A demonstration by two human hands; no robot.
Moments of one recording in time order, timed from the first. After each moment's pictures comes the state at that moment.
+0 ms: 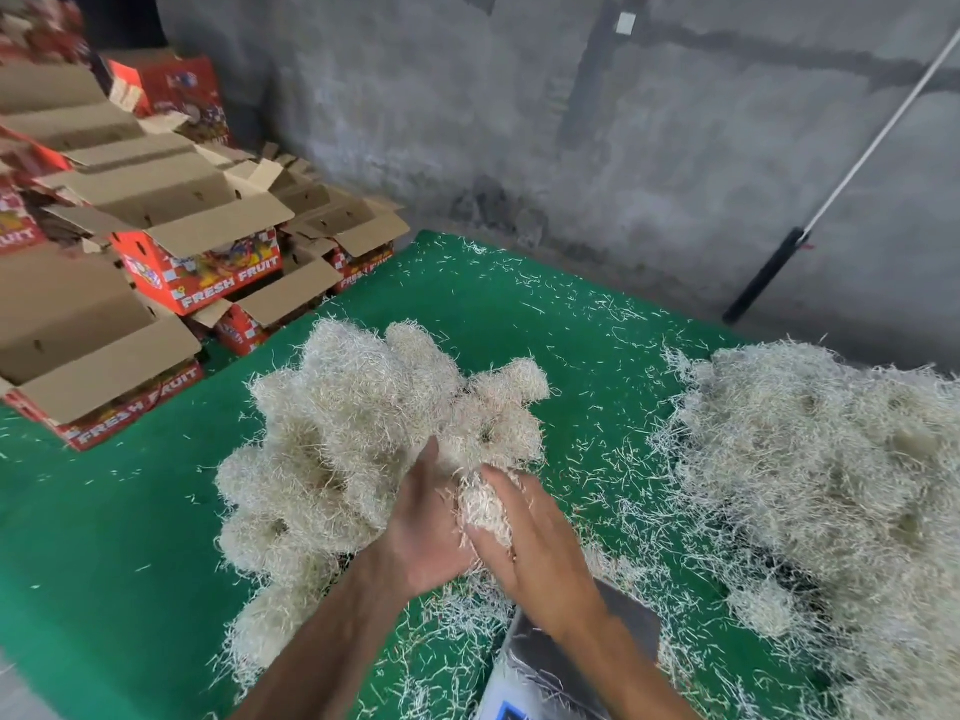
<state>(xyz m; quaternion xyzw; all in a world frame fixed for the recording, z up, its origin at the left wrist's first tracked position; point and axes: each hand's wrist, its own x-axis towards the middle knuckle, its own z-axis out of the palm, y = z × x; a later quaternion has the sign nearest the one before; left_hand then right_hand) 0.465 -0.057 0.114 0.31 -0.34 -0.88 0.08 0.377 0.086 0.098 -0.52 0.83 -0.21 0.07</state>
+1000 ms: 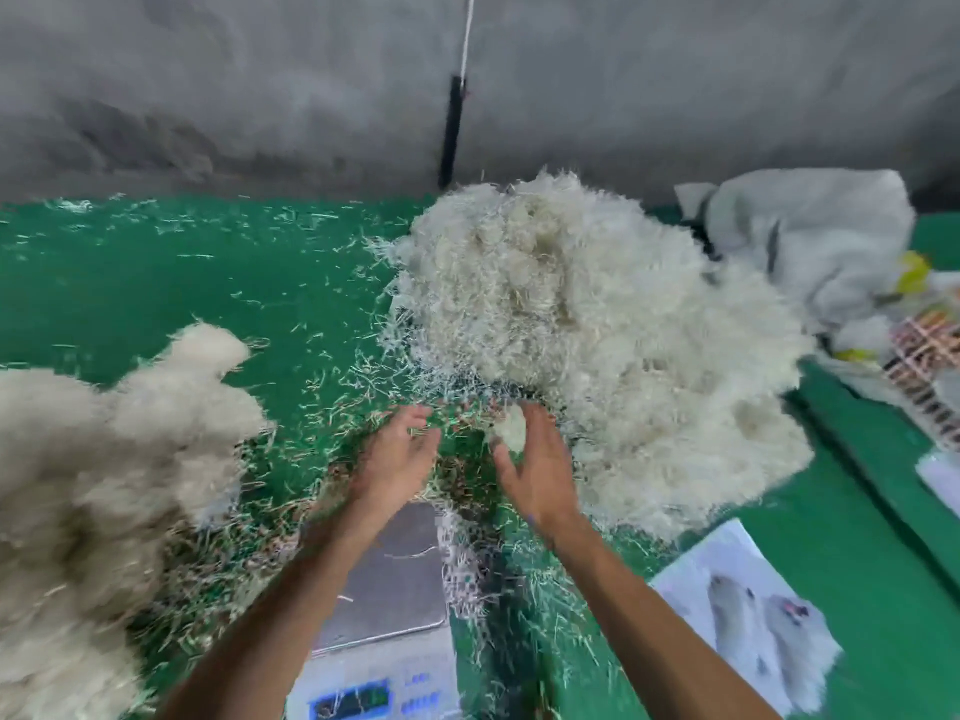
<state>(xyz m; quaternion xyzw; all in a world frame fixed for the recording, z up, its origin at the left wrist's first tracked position) 0.266 0.132 0.042 0.09 -0.85 -0.52 -0.03 0.264 0.333 0.037 -0.05 0.95 -0.30 -0.03</state>
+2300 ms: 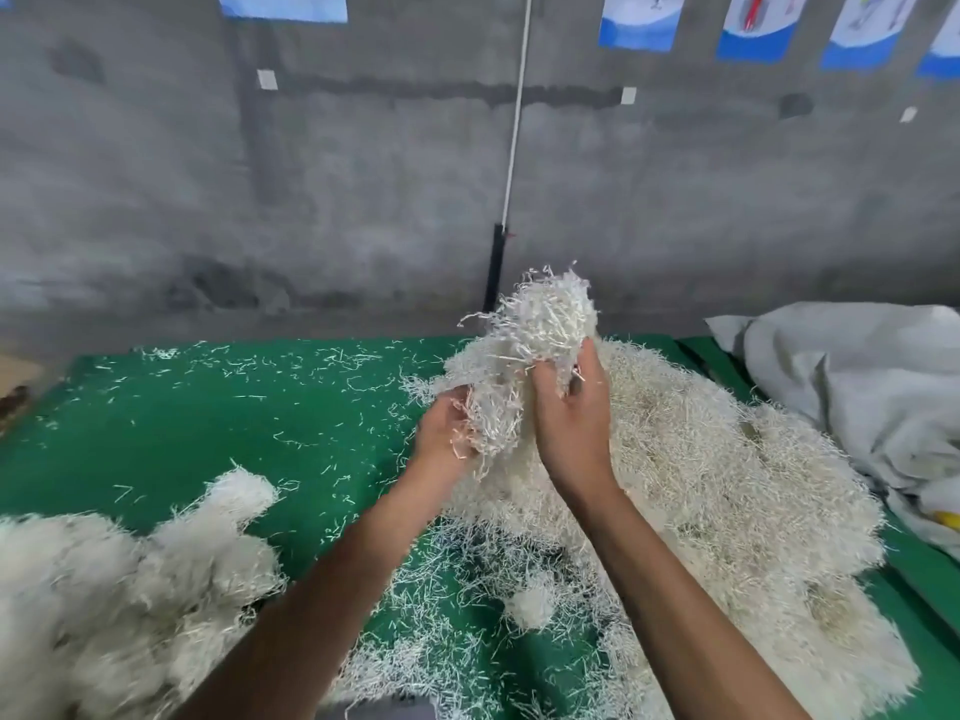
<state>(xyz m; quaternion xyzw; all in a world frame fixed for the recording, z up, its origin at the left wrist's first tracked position) 0.135 0.174 0.213 0.13 -0.65 -0.75 0.02 0.137 0.310 0.258 -0.11 0.74 -0.64 -0.17</state>
